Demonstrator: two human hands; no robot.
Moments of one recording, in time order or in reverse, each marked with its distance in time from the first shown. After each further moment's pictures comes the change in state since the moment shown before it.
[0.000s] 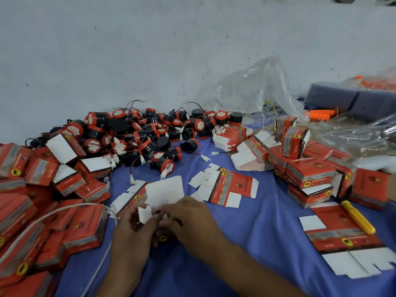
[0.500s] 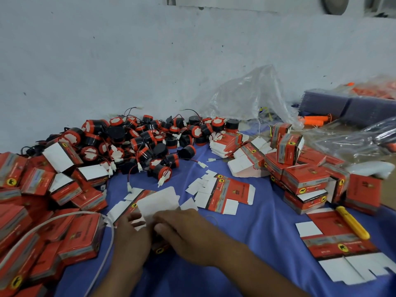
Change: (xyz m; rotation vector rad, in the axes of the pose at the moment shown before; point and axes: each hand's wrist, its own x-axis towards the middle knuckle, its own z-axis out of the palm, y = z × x) left_hand 0.020 0.000 0.009 0.044 0.061 -0.198; right_hand 0.002 -0.016 -0.029 0.124 -0.165 -0.136
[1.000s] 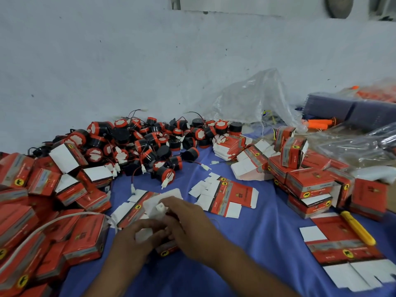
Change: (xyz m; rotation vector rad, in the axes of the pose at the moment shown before) left_hand -0.011 0.011 -0.024 0.326 -0.184 0.209; right_hand 0.009 -0.001 0.007 0.113 0.127 0.110
